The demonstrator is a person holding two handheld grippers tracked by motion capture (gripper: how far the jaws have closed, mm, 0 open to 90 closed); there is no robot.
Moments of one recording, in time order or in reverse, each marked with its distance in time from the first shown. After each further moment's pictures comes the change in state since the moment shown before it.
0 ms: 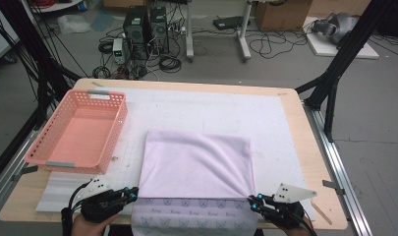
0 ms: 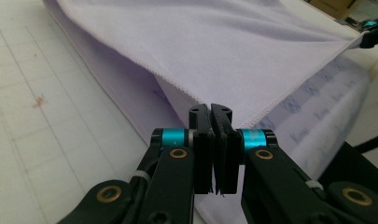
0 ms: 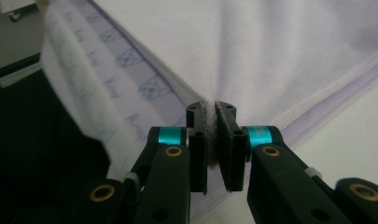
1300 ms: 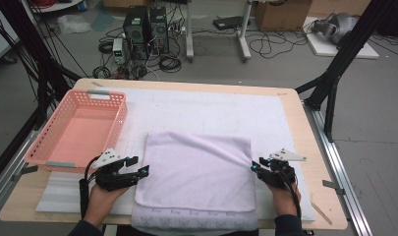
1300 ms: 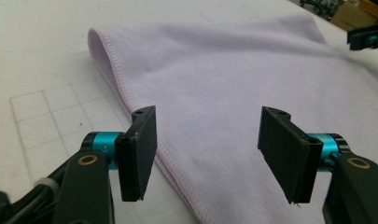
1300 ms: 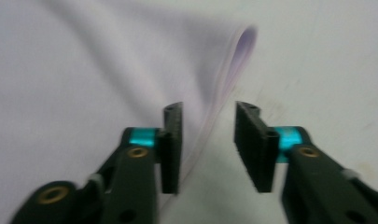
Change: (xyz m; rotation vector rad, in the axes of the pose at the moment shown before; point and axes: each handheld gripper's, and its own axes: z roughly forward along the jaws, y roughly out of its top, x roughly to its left) left arm 0.050 0.042 0.059 -0.061 0.074 -0.010; right arm -0.075 0.033 0.044 -0.016 -0.398 0.240
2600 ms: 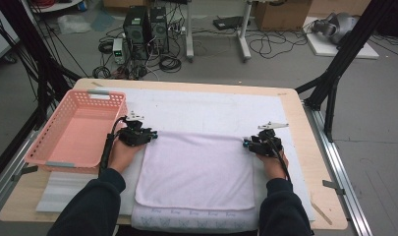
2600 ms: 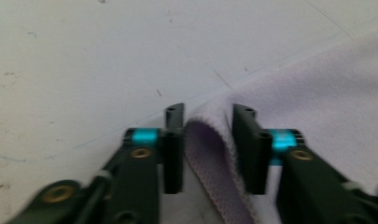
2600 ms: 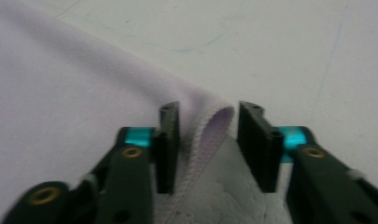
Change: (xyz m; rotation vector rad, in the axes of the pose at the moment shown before) left arm 0.070 0.058 0.105 0.169 0.111 -0.017; right arm -0.041 0.050 0.084 0.111 0.048 -0.010
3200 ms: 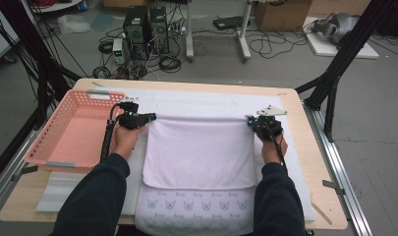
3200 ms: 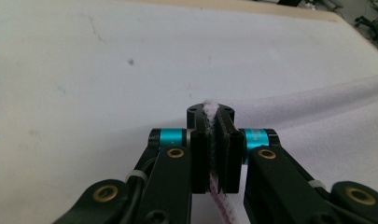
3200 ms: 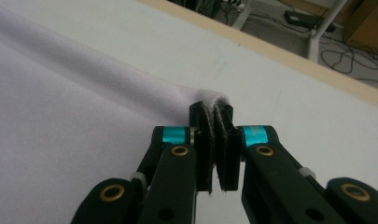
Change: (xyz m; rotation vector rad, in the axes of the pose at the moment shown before) left arm 0.023 0.049 0.006 -0.125 0.017 -0.187; right arm -0.006 0.048 0.000 -0.183 -0.164 -0.166
